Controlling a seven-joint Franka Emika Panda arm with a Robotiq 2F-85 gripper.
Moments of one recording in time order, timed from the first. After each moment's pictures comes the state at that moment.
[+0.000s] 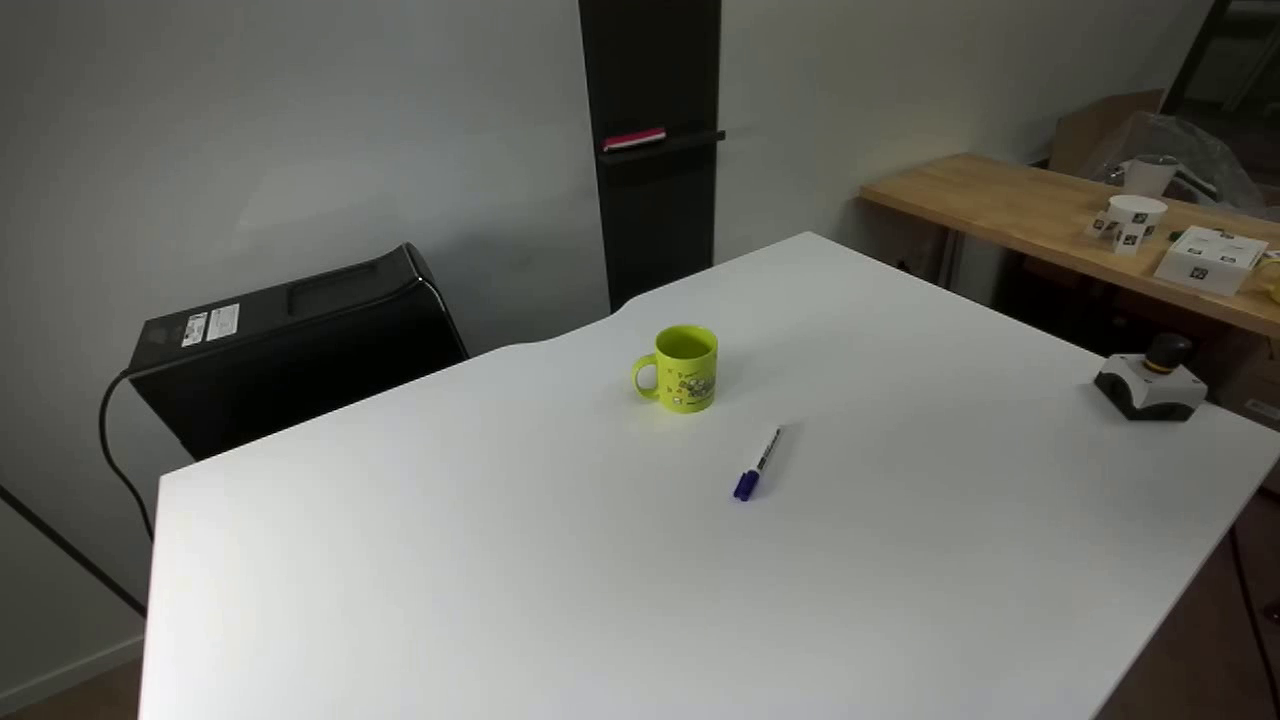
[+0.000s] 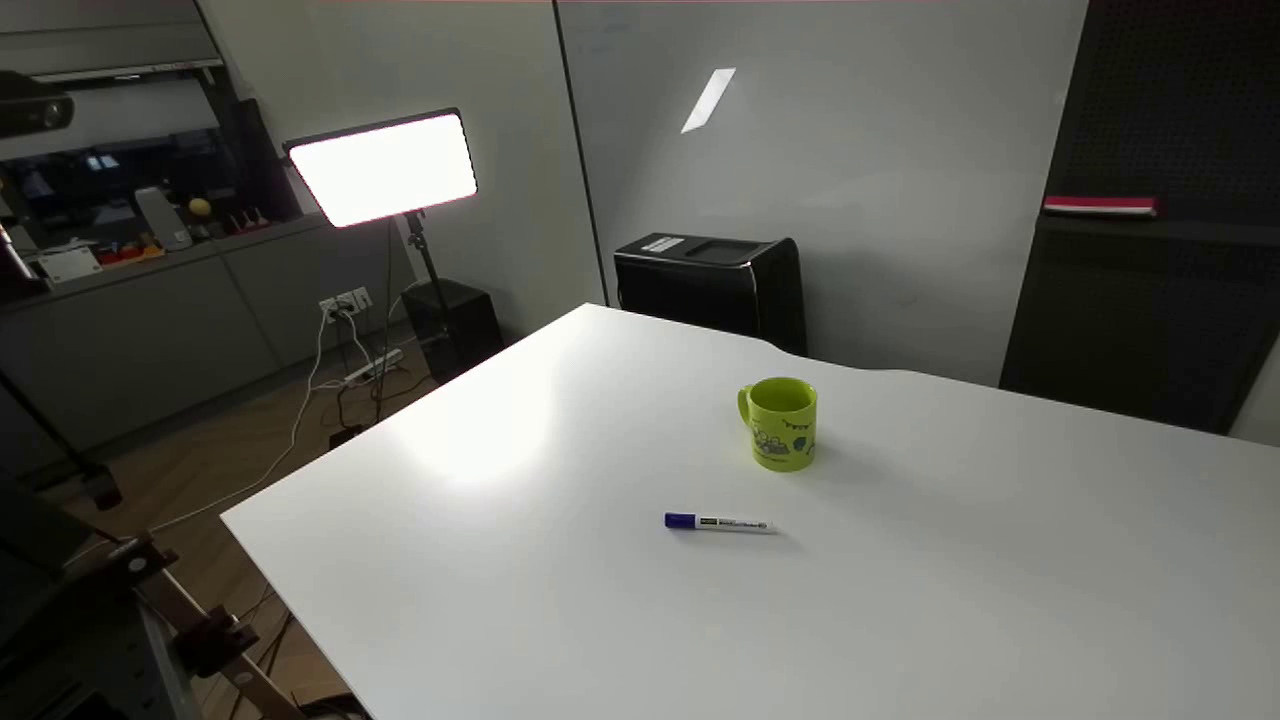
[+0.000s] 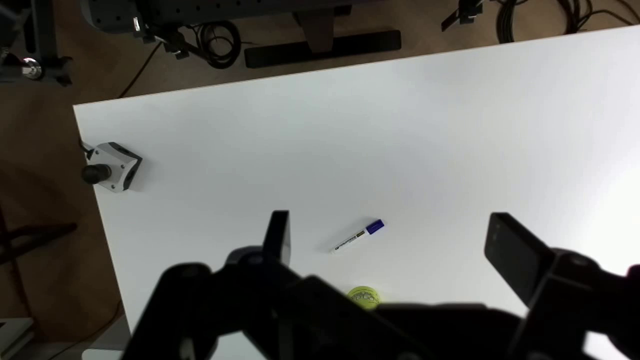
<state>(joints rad) -0.03 -0.45 0.04 -2.21 0.00 1.62 0.14</state>
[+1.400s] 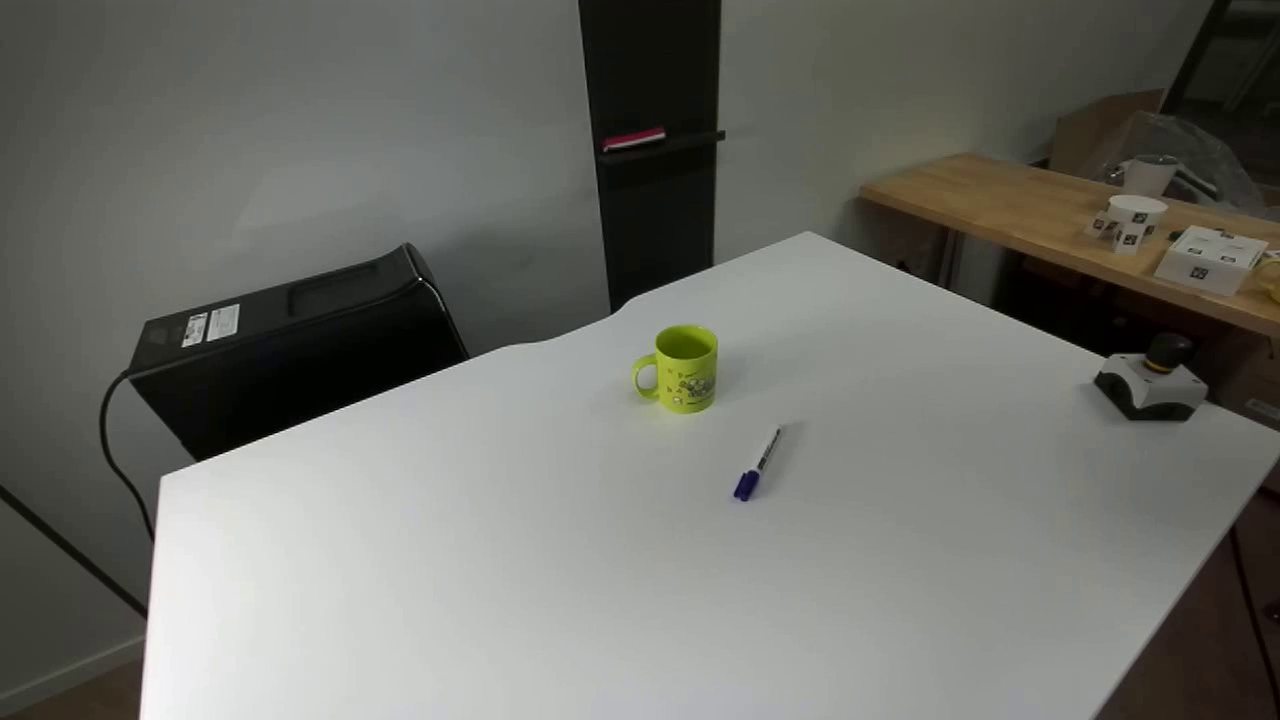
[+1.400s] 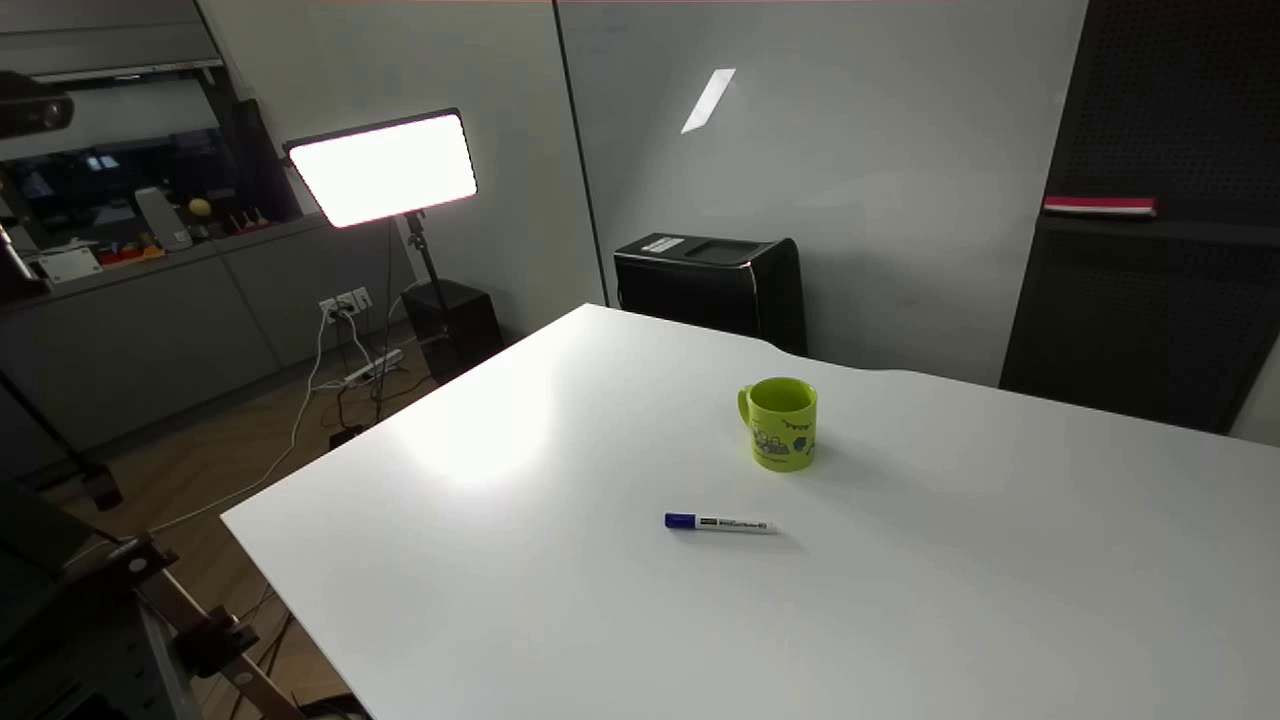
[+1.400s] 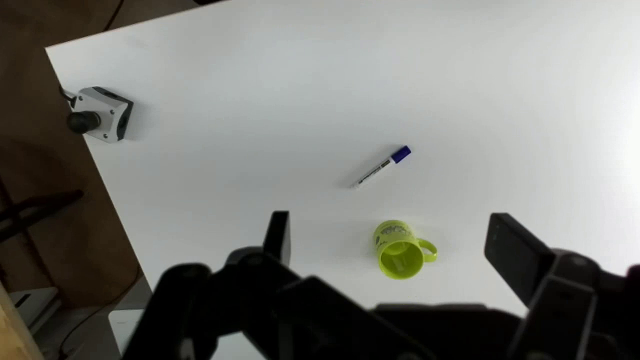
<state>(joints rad) -0.07 -0.31 0.00 -2.25 -0.02 1.94 0.16</state>
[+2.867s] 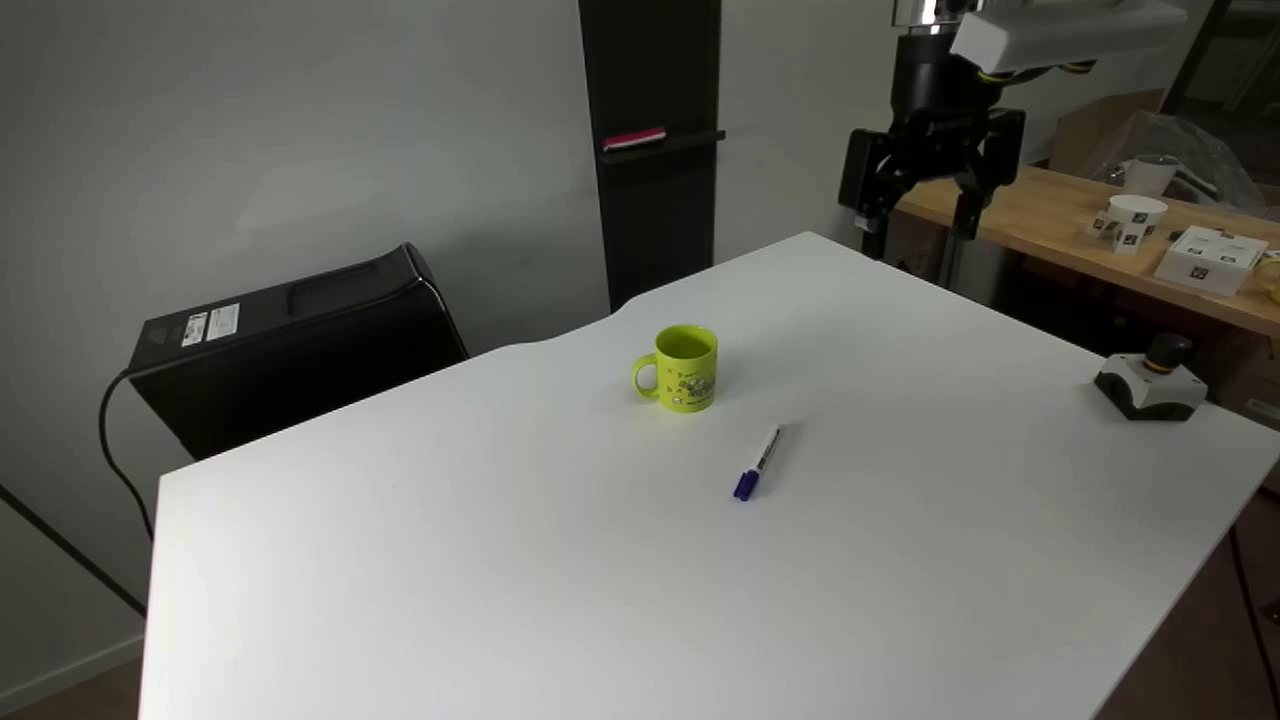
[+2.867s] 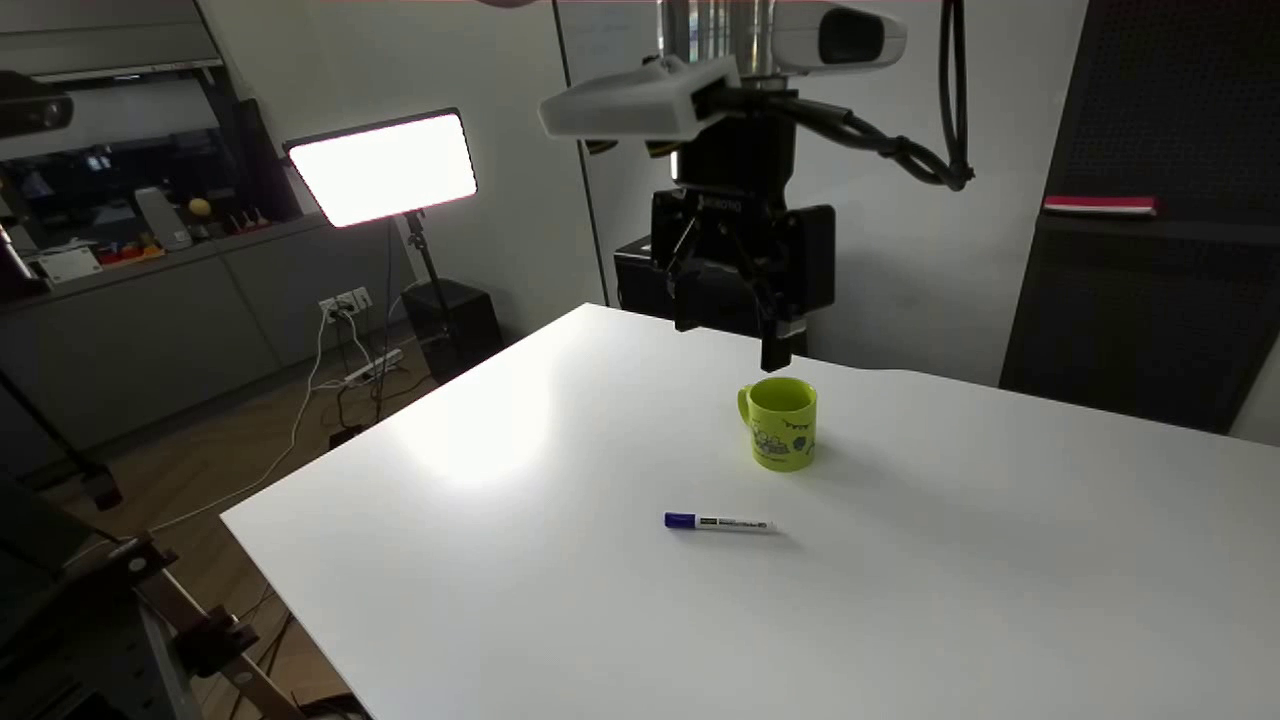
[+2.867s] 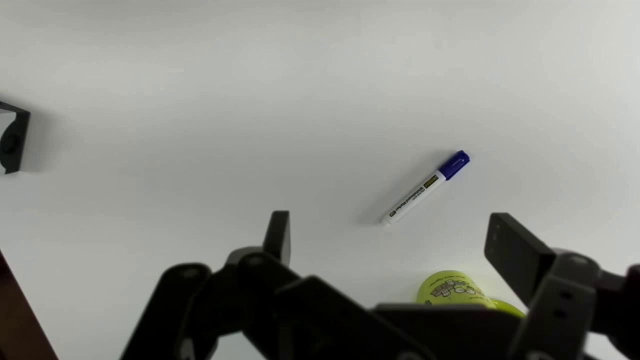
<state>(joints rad) -0.07 0.31 -0.05 -2.21 0.02 2.42 0.14</state>
